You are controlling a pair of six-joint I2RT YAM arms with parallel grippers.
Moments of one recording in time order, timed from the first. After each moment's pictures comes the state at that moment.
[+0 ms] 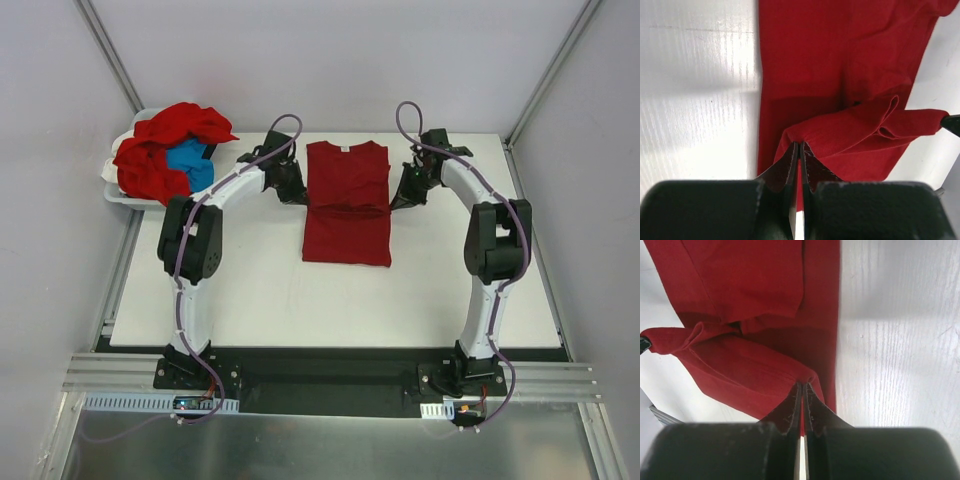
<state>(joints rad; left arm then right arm) -0.37 2.06 1.66 -0.55 0.28 -0.67 0.16 2.06 1.70 -0.81 -0.37 0.39</state>
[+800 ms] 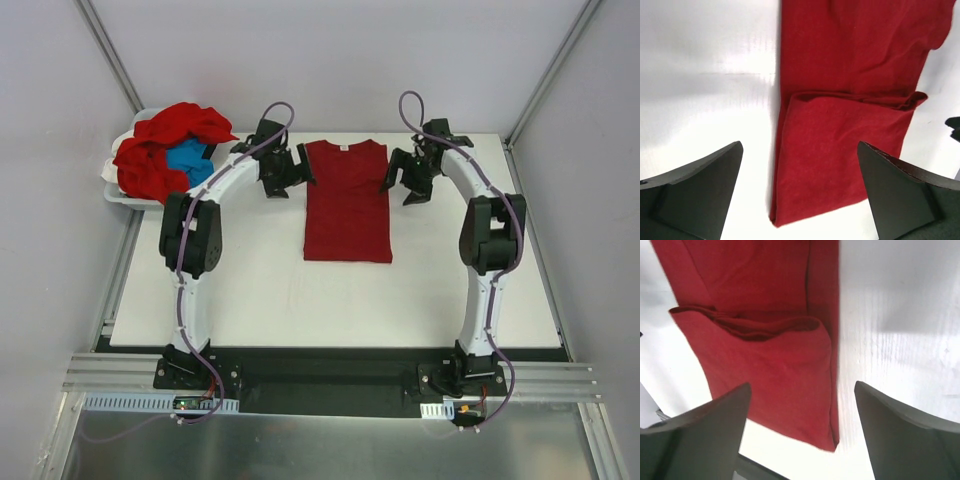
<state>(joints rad) -0.32 2.14 1.79 -0.60 0.27 -0.63 0.14 2.19 1.90 -0.88 -0.39 0.37</state>
